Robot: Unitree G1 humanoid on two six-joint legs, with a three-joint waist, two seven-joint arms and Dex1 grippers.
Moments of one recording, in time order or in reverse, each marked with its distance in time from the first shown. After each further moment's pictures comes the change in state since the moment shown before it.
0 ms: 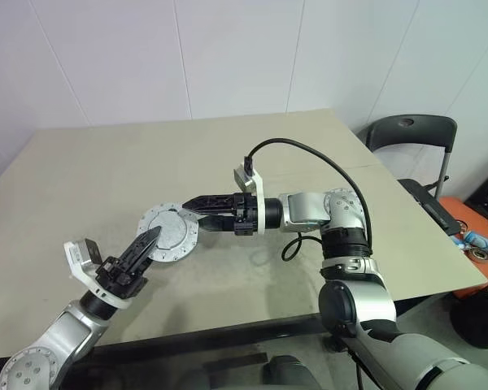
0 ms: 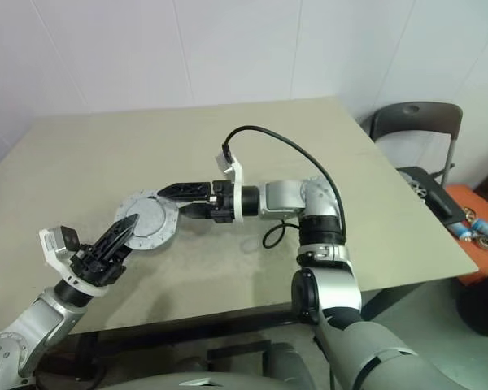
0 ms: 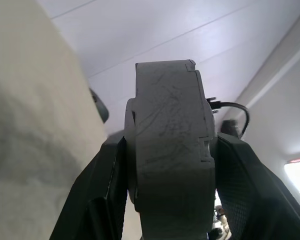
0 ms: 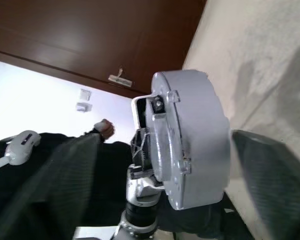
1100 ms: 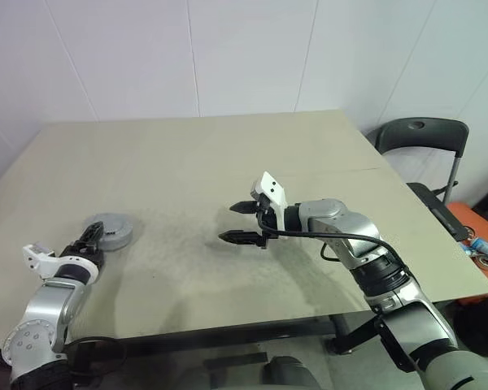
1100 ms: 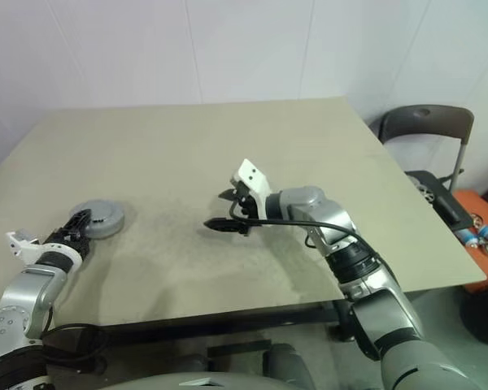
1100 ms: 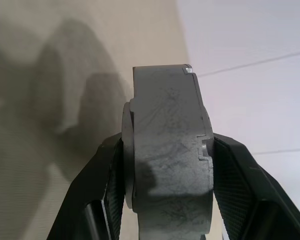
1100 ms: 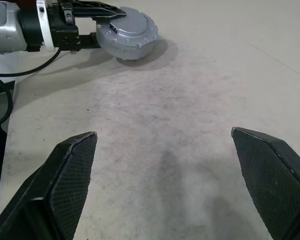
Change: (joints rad) left arm -0.261 -0.048 0.189 0.316 0.120 -0.262 0.650; right arm 0.218 -0.383 0.673 -0.371 -0.889 -0.973 0.847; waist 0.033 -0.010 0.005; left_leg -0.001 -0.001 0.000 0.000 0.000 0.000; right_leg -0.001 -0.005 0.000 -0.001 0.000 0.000
